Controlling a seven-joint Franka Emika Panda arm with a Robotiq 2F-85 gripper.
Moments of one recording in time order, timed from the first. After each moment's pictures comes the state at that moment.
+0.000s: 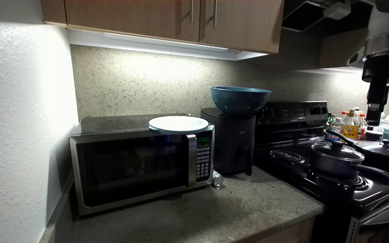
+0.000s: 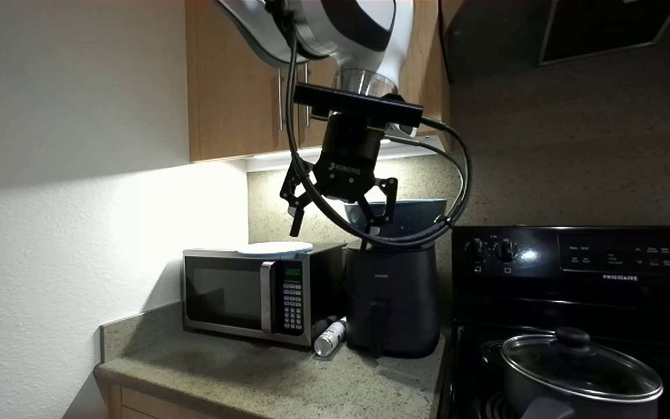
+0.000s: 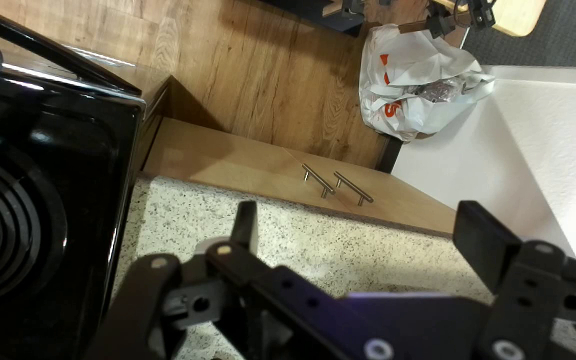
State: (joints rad) arm 0.02 -0.40 -0.38 -2.21 0.03 1.65 -0.60
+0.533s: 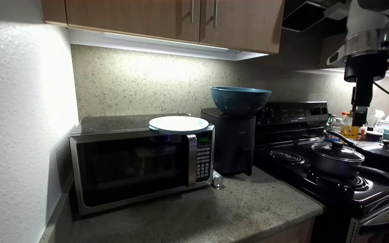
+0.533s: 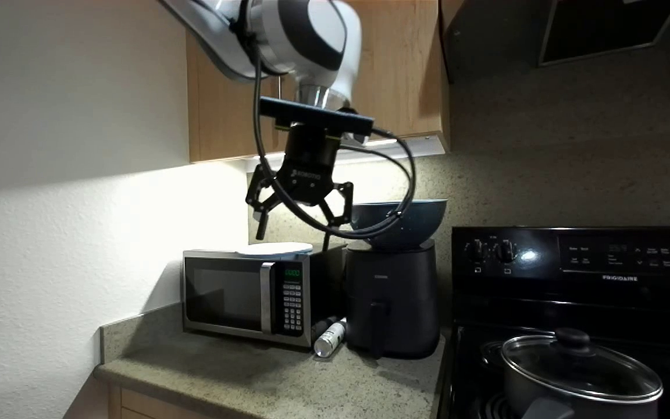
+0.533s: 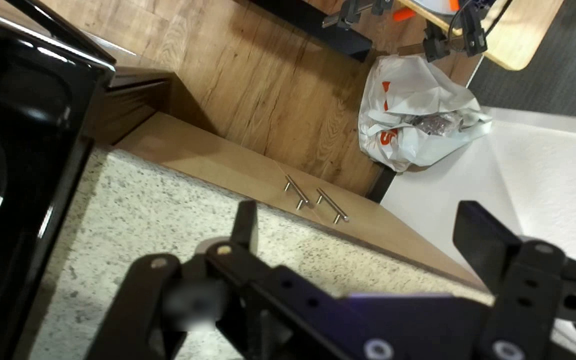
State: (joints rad) arm 0.02 -0.40 -0.23 -2.23 0.03 1.65 -0.60
